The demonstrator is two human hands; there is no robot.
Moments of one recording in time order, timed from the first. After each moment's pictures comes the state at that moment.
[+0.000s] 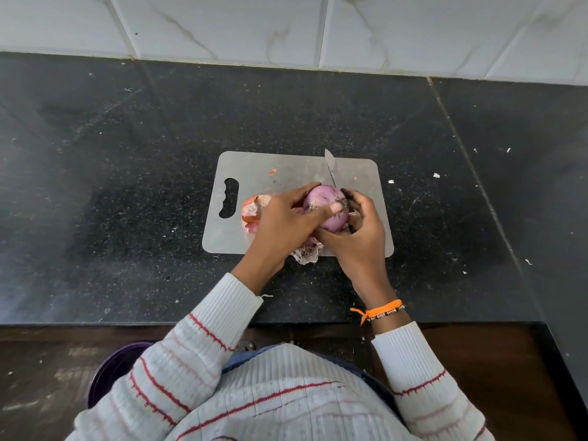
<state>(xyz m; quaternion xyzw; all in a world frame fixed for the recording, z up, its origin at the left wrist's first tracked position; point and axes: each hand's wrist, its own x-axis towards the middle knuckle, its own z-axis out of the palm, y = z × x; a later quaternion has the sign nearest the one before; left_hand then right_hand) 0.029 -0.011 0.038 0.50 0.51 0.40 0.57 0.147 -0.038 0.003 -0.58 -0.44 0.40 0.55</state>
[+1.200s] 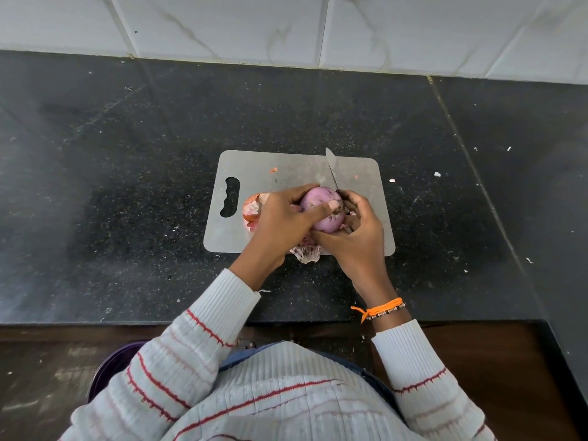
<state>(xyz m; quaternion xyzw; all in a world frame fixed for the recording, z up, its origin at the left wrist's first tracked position) 0.027 -0.010 0.043 0.48 0.53 0.41 0.57 0.144 -0.039 0.007 -0.60 -0.46 0.39 0.53</state>
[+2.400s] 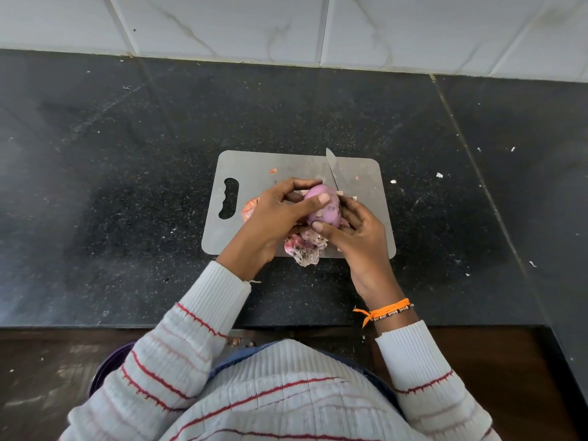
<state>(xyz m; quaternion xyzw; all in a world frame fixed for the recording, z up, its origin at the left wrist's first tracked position) 0.019 0.000 0.051 0.41 0.48 0.39 0.67 0.148 -0.039 0.017 -0.53 -0.39 0.51 0.55</state>
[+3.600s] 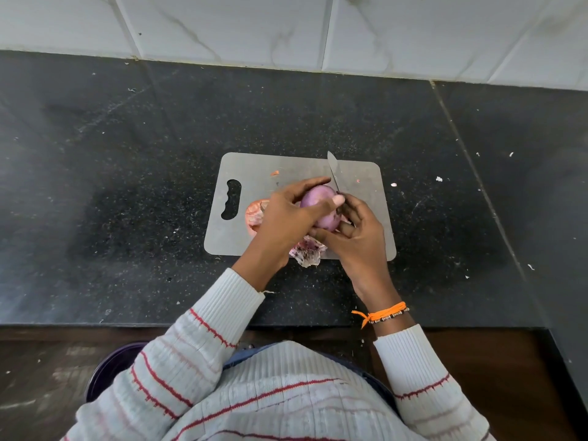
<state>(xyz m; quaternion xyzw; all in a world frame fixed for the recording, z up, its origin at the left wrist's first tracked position) 0.029 -0.009 0.055 0.43 0.48 0.43 0.63 0.143 -0.040 0.017 -0.52 -0.43 0.49 0.55</state>
